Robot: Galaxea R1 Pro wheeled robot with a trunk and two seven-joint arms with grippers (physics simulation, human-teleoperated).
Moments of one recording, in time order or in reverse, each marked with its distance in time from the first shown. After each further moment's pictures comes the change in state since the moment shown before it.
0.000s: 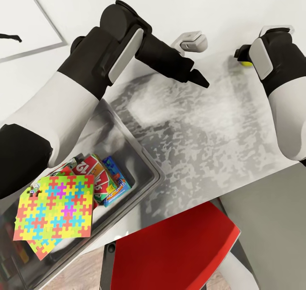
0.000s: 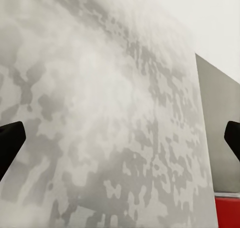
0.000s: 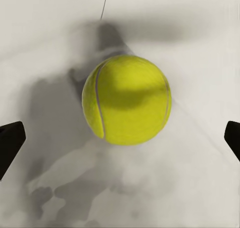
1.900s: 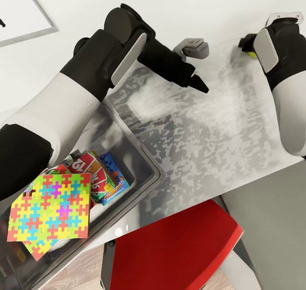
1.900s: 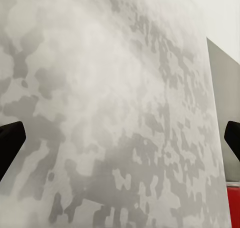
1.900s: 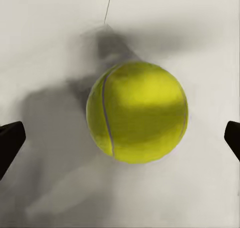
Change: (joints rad) left arm 0.000 0.000 -0.046 -0.001 0.000 0.000 -0.001; right arm -0.034 0.000 -0.010 0.000 0.004 -0.048 0.000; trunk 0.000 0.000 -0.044
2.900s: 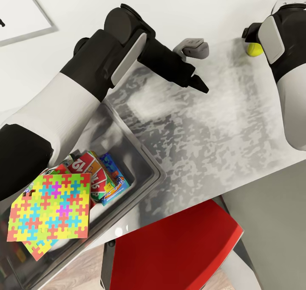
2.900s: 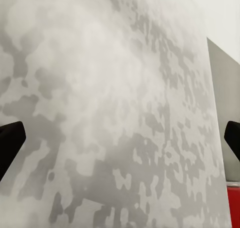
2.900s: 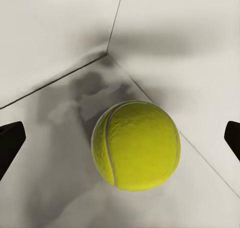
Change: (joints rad) left arm 0.000 0.000 0.000 0.000 0.000 0.000 0.000; right arm -0.046 0.002 0.011 0.011 0.000 0.001 0.000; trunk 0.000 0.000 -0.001
